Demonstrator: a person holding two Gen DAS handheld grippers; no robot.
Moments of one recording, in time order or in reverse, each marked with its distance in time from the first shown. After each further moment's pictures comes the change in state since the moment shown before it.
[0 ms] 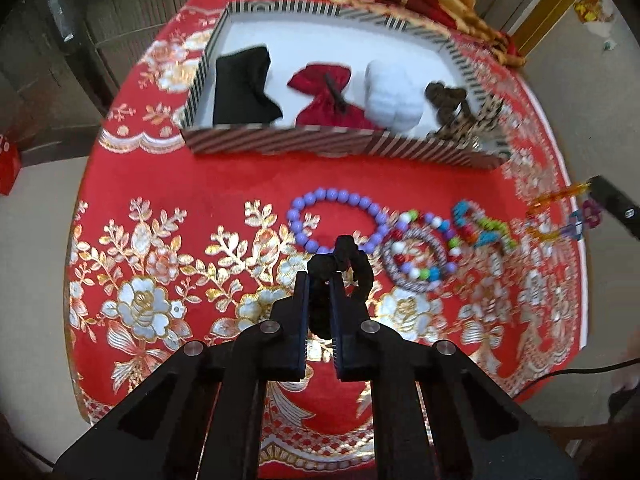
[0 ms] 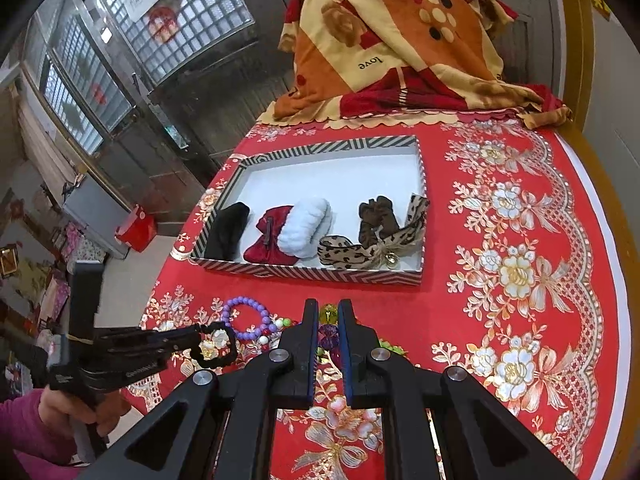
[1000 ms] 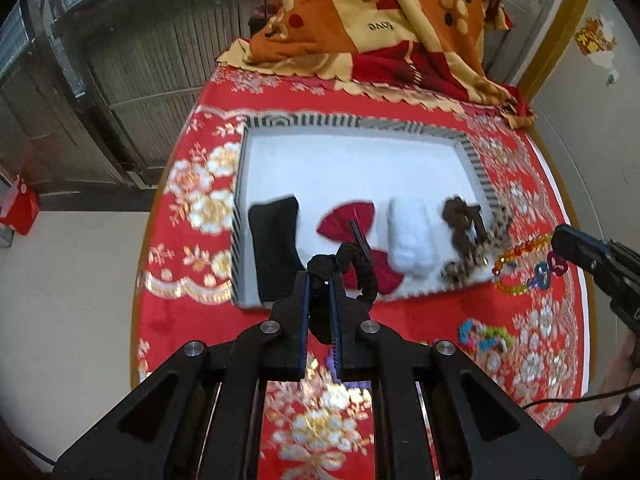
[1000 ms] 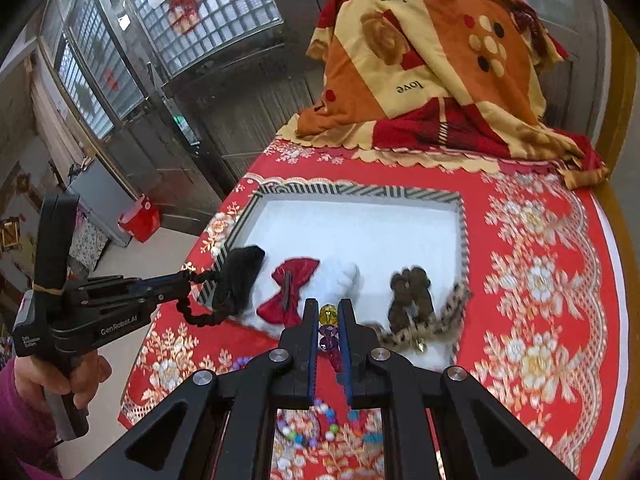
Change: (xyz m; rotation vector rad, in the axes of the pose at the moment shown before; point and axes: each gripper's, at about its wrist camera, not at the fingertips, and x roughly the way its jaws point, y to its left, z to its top) left arm -0.036 0.017 0.103 0.039 -0.159 0.074; right arm 0.040 0.031 0.081 -0.103 -0.003 0.013
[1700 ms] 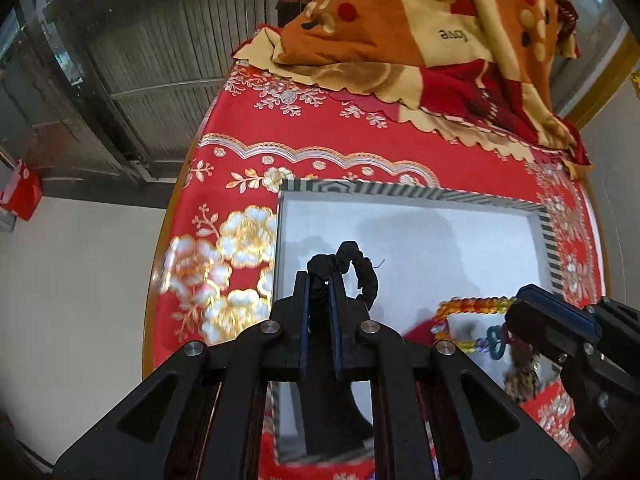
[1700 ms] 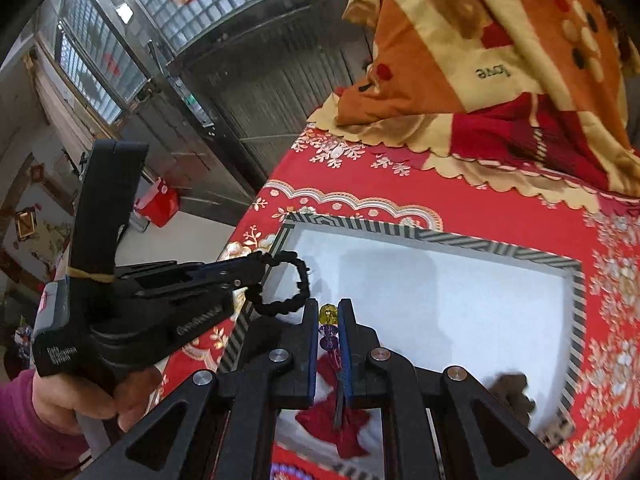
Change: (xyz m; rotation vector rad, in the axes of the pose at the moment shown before) left arm 0.099 0.051 0.109 -0.078 0.070 0.042; right arm 0.139 0.041 0.092 -0.009 0.116 0.097
